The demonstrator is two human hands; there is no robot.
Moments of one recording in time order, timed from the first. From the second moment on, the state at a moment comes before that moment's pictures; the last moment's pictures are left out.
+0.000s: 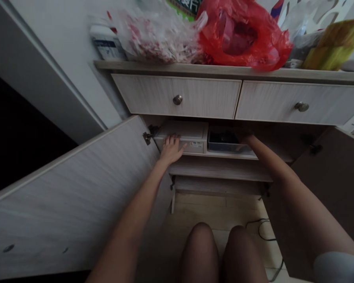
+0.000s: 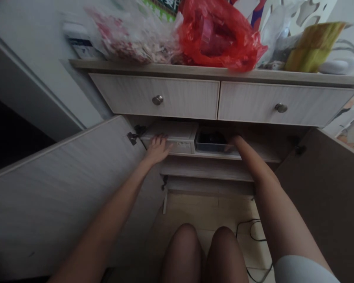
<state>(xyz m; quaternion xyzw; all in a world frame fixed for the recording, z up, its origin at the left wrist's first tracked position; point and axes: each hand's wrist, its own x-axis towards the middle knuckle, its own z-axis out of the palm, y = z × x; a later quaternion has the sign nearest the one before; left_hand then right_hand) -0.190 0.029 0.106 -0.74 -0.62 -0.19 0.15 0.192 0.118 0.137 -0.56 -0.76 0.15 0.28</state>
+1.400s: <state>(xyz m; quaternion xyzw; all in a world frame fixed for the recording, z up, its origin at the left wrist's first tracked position) -0.190 0.033 0.100 -0.74 -0.61 -0.19 0.18 0.184 0.107 0.141 -0.54 -0.82 -0.16 -0.07</state>
